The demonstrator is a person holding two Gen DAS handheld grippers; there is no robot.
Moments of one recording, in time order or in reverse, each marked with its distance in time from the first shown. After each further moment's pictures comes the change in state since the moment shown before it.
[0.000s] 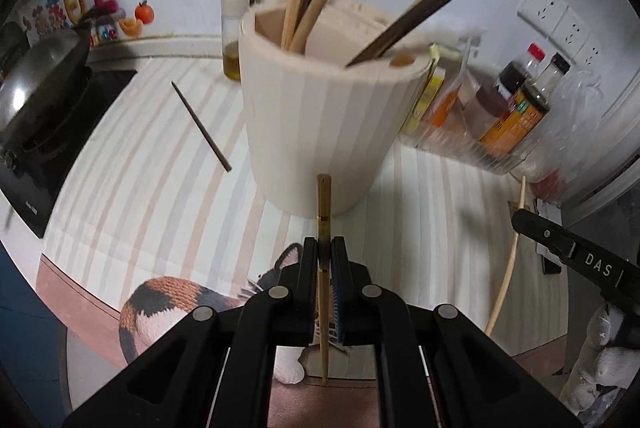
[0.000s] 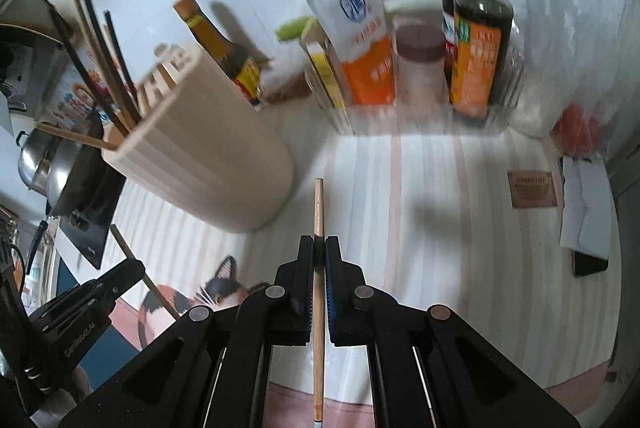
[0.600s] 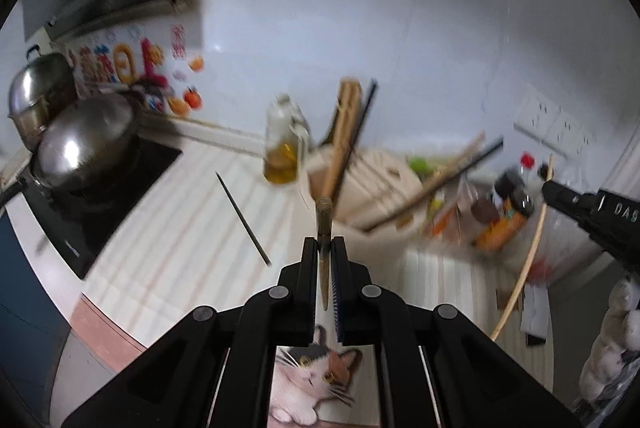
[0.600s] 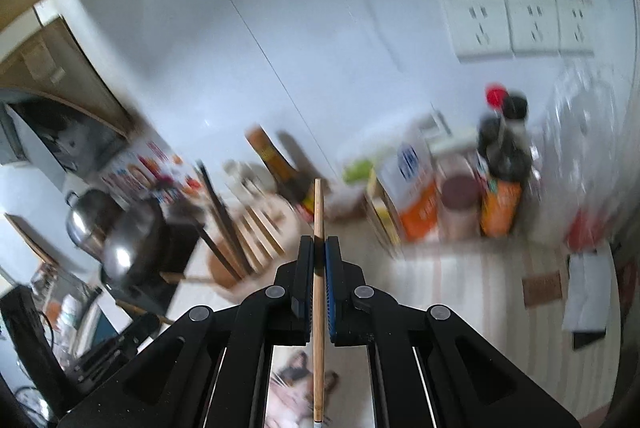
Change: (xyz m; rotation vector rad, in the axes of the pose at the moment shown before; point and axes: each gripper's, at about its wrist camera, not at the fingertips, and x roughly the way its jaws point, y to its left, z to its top) left arm -0.090 0.024 0.045 -0.079 -0.304 0.059; right arm -0.100 0.042 0.079 0.005 -0.302 0.156
